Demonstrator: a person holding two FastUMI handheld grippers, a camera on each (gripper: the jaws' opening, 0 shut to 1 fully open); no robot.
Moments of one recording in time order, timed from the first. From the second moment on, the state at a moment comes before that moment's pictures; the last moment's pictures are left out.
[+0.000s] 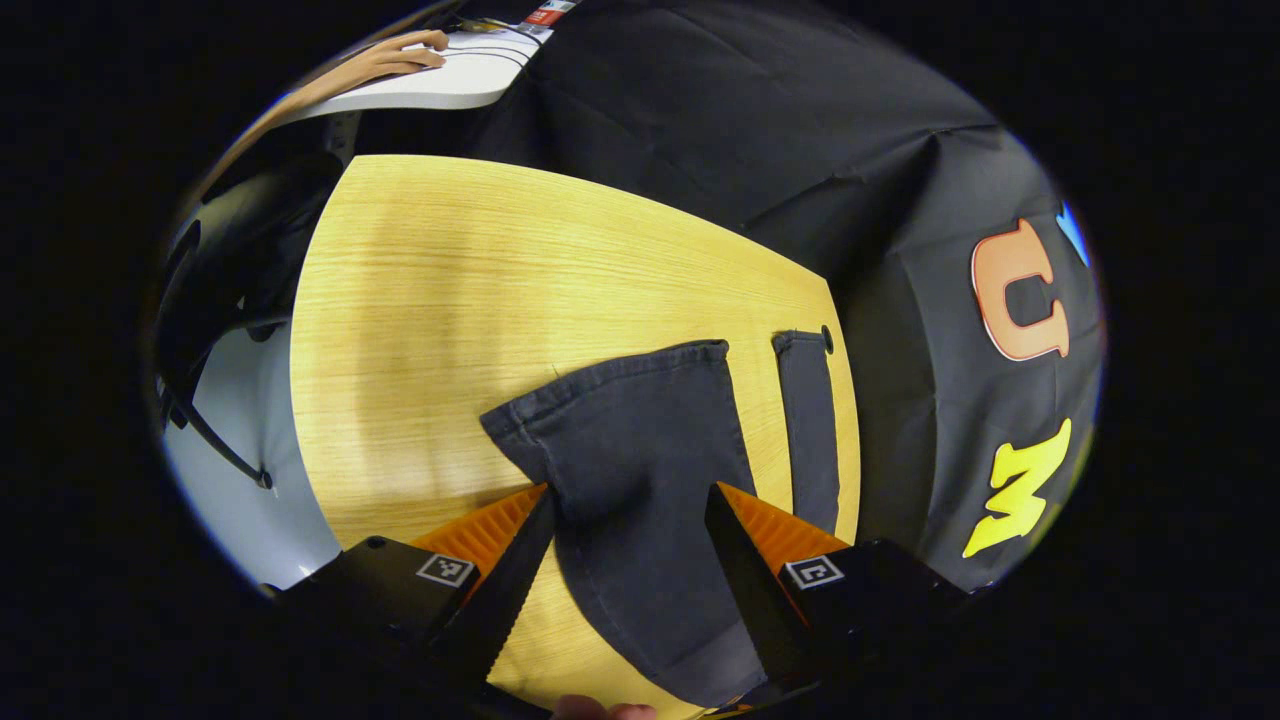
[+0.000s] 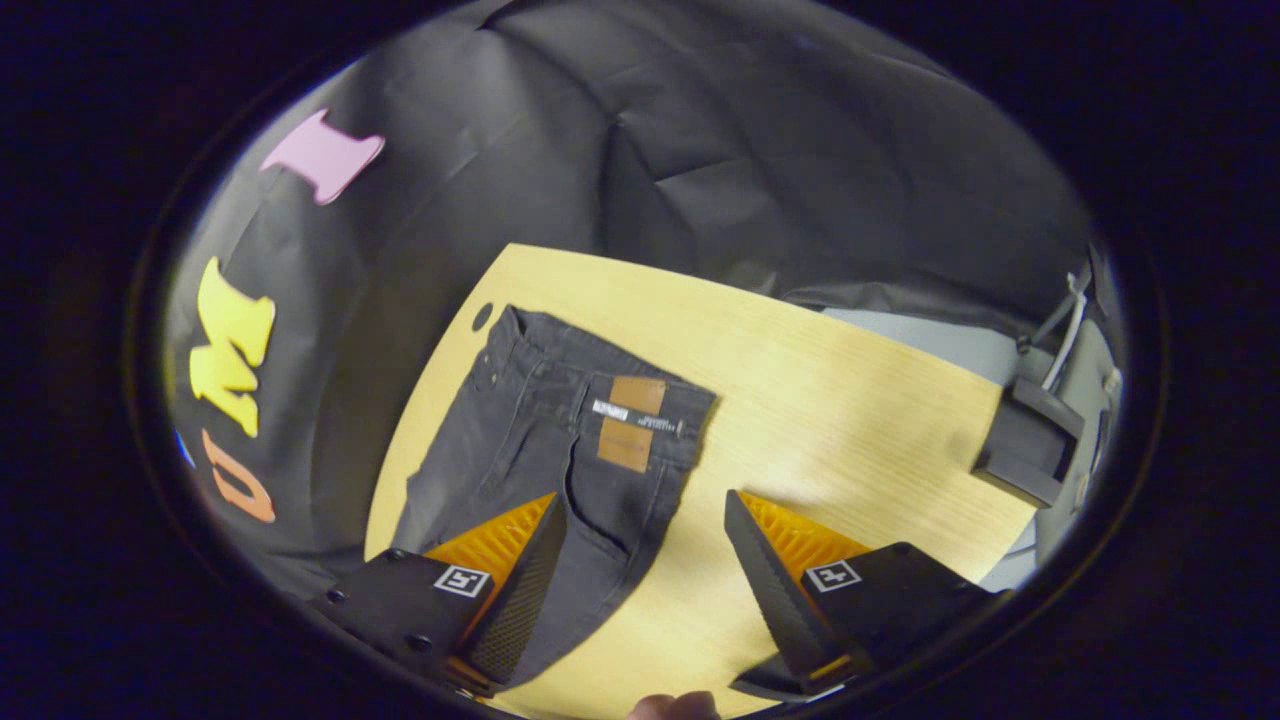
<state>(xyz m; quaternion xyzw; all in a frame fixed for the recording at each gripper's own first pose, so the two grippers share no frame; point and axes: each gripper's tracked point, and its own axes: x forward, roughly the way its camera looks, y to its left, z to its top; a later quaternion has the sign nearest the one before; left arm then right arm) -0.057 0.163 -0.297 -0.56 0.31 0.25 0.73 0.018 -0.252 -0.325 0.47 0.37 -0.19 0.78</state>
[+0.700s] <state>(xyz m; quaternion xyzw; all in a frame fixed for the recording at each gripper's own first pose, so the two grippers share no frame) -0.024 0.168 -0.300 -0.59 0.36 0.30 0.66 0.070 -0.277 -0.328 0.55 0.39 -0.27 0.69</state>
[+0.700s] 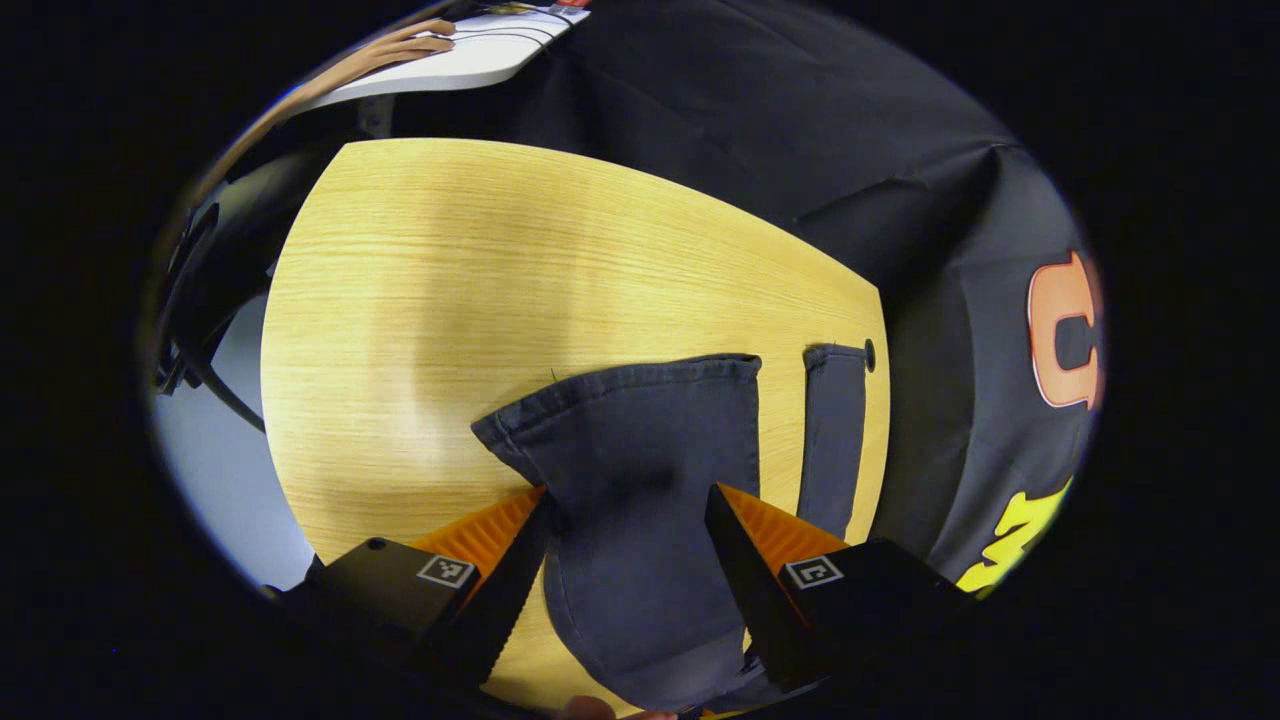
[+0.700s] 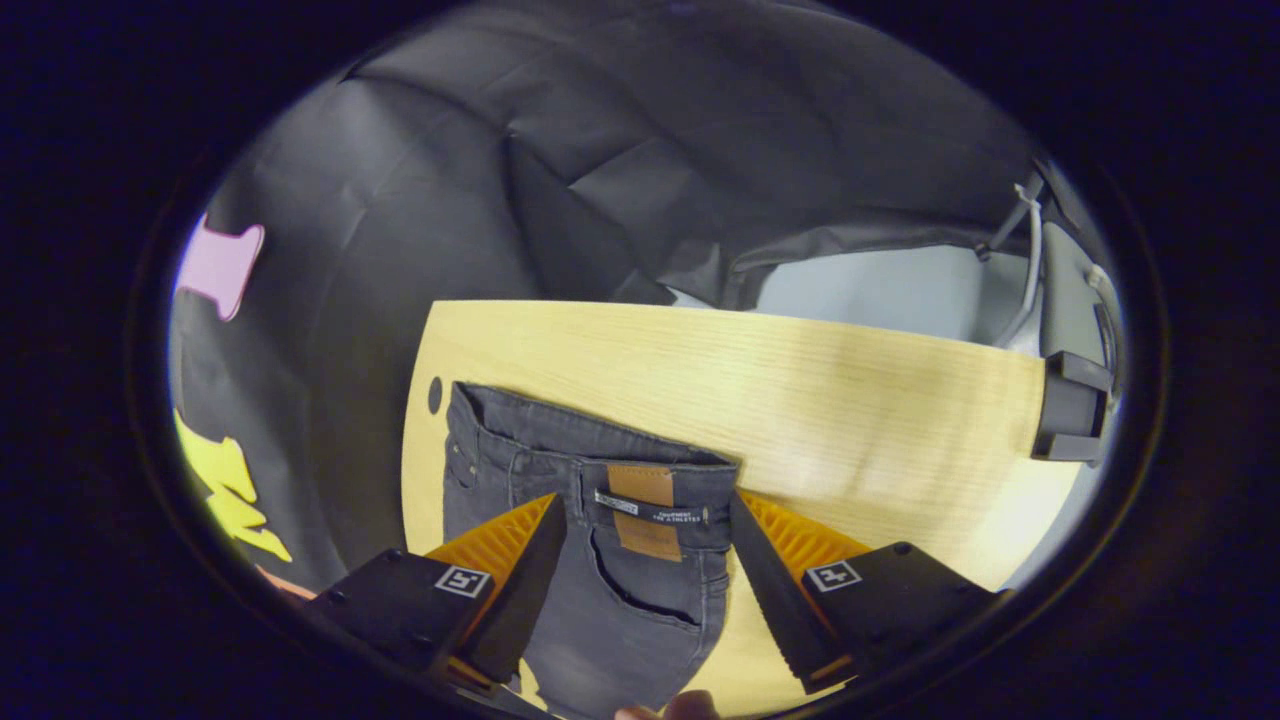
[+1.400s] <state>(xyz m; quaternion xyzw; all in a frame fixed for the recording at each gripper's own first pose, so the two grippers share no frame) 0.021 0.151 -0.309 -0.62 0.40 0.30 0.61 0.059 -0.285 -0.345 0.53 0.45 -0.32 0.64</state>
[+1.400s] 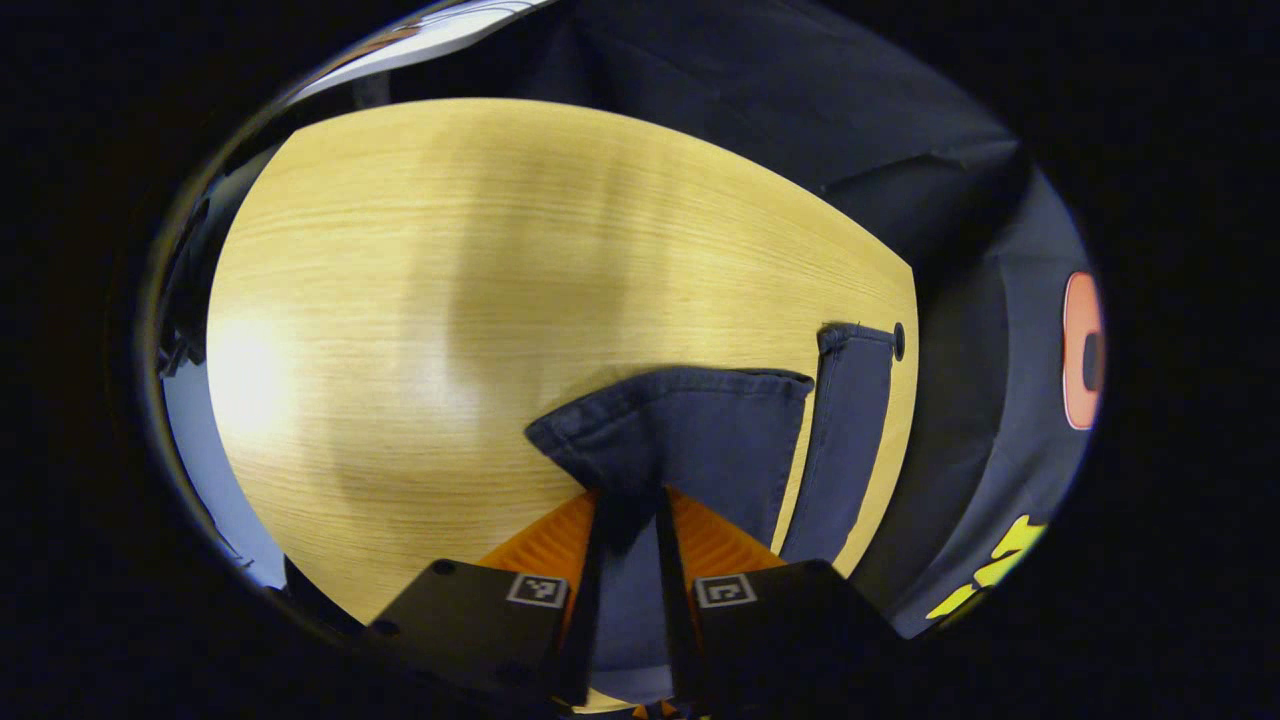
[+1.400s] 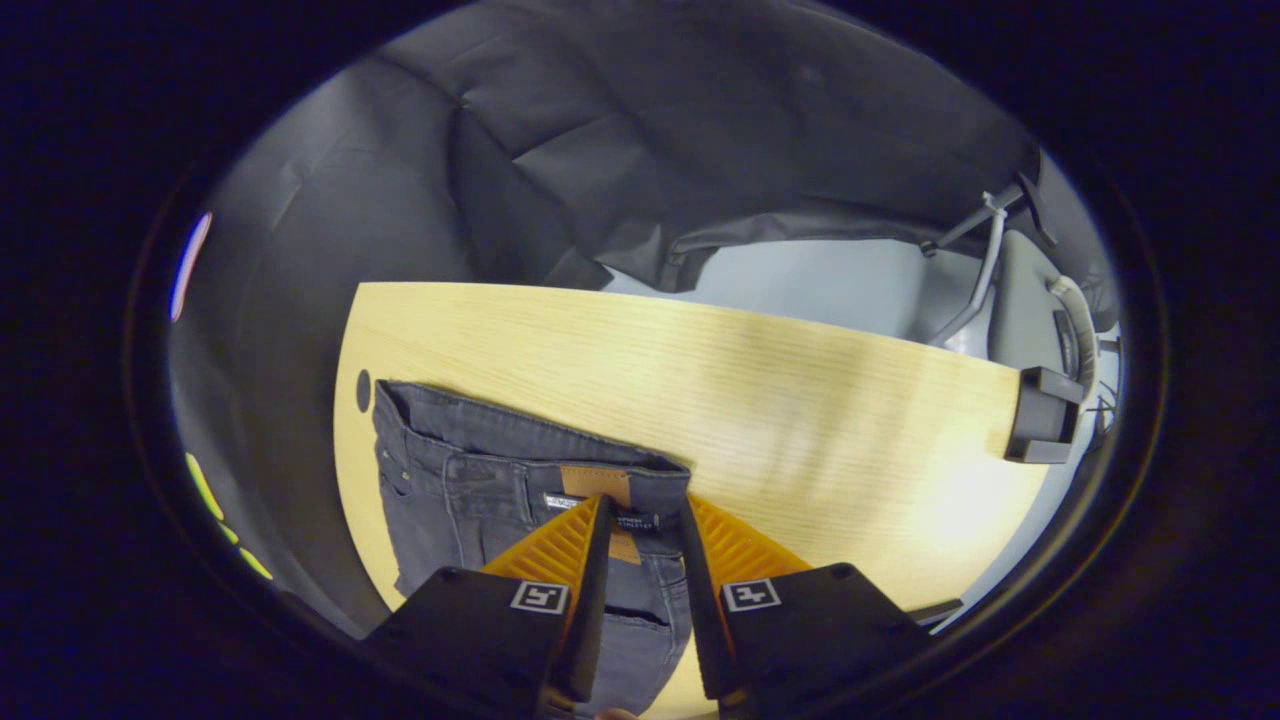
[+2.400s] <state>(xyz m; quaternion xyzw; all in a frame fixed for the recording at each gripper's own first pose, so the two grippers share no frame) 0.034 0.165 -0.184 -0.59 0.37 0.20 0.69 0.080 -0.272 -0.223 0.57 0.37 -0.20 0.71</state>
